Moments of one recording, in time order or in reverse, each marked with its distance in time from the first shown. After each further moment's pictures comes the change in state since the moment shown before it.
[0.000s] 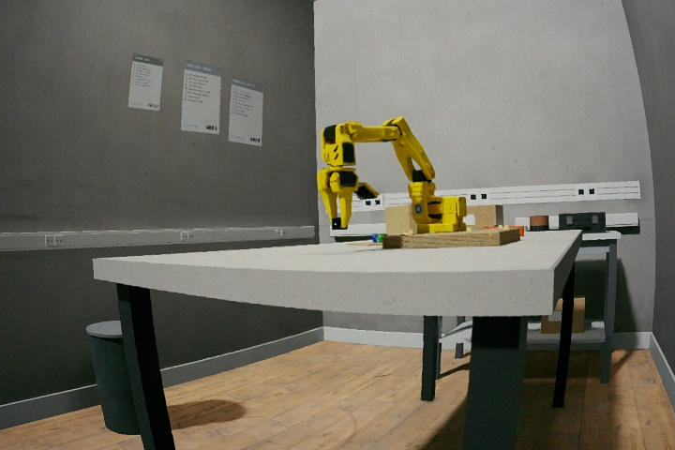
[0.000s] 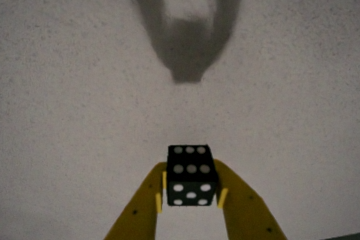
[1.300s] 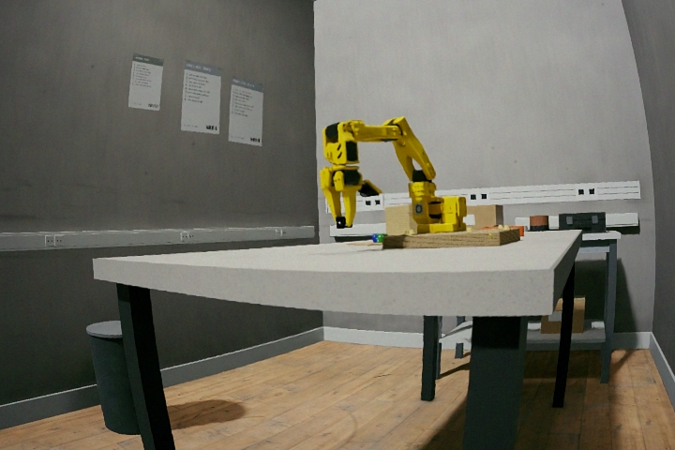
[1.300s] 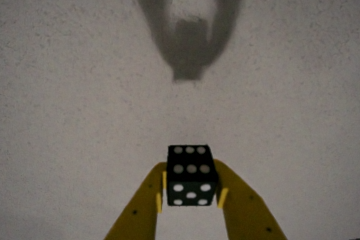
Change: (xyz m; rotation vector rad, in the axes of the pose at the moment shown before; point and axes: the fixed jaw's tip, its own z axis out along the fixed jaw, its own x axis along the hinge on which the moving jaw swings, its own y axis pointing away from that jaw) arm -0.004 -0.006 -0.002 0.000 -0.030 -0.023
